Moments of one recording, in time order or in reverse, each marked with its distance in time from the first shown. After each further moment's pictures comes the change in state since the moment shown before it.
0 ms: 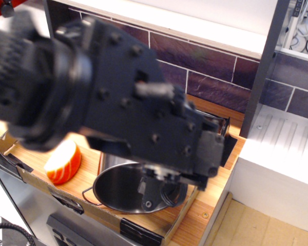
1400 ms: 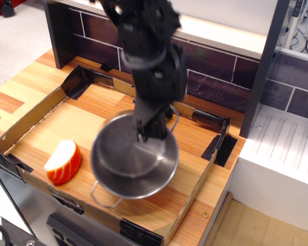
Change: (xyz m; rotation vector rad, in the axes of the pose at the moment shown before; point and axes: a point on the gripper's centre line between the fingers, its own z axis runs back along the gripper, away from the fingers) arm -0.032 0.049 -0.014 -0.459 -0.259 0.192
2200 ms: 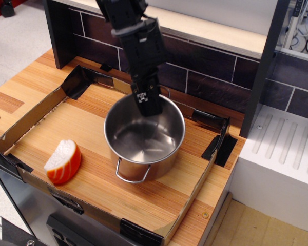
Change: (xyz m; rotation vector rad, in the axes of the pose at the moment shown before) arm -0.034 0.048 -0.033 -0.313 -0.120 0.323
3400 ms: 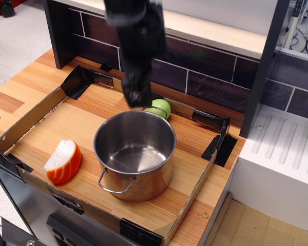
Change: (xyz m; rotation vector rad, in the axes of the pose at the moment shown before) arm 0.009 -0.028 0.052 0.405 0.123 -0.061
